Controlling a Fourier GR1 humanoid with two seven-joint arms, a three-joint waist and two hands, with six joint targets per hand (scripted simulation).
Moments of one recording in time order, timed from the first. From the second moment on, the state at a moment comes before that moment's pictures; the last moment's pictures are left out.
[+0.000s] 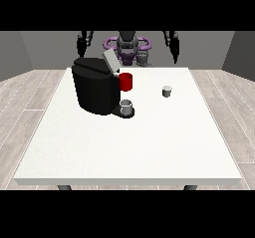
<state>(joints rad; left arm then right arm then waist) 0.00 0.12 0.01 -1.56 0.00 0.04 0.00 -0.02 -0.10 0.02 -1.58 0.01 0.02 -0.04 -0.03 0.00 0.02</state>
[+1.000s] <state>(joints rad) -0.19 0.45 0.05 -1.36 -0.18 -0.21 -0.14 -0.08 -0.05 0.04 -1.55 0.17 -0.15 -0.03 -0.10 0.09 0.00</state>
